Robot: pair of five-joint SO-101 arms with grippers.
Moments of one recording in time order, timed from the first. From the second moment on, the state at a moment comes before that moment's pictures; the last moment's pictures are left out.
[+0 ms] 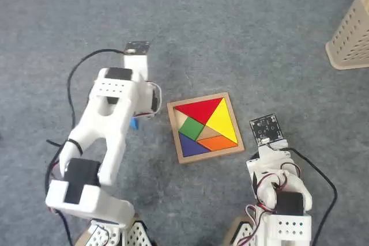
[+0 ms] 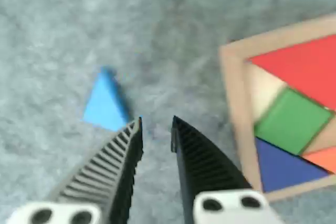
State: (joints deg) left arm 2.0 3.2 23.4 71.3 10.0; right arm -1.7 -102.1 95.6 69.0 19.2
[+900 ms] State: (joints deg) left arm -11.1 8.0 27.7 63.5 5.0; right arm -1.7 -102.1 95.6 69.0 19.3
